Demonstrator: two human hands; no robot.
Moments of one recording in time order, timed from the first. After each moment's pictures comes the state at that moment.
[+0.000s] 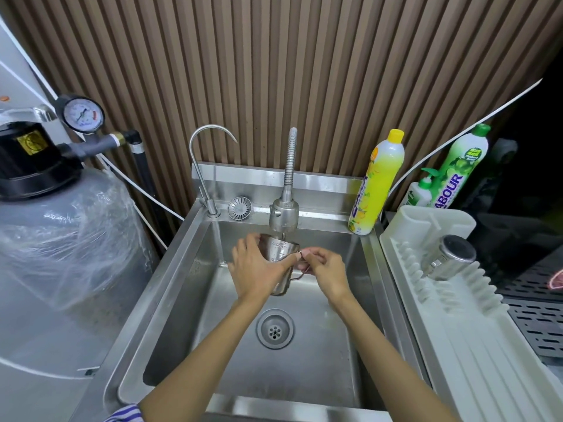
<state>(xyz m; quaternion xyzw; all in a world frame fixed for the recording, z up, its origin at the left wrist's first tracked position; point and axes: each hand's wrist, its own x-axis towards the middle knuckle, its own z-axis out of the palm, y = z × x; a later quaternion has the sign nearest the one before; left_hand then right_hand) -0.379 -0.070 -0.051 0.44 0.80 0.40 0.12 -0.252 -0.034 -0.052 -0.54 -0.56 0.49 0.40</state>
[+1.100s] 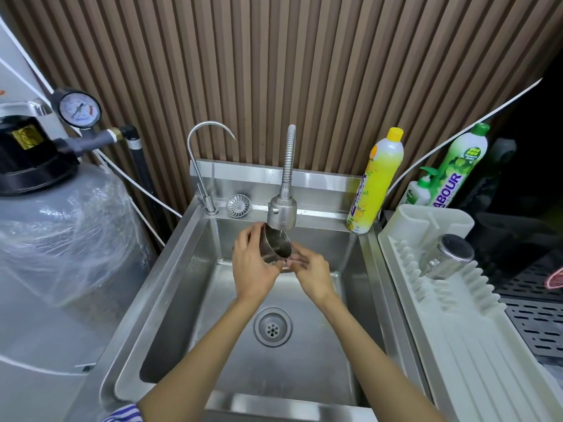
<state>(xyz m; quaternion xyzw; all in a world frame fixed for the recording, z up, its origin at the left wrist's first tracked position) -0.383 -0.071 -0.057 0.52 0.71 0.47 0.08 -0.266 -0.043 -0.053 -0.51 -0.65 0.45 0.34</state>
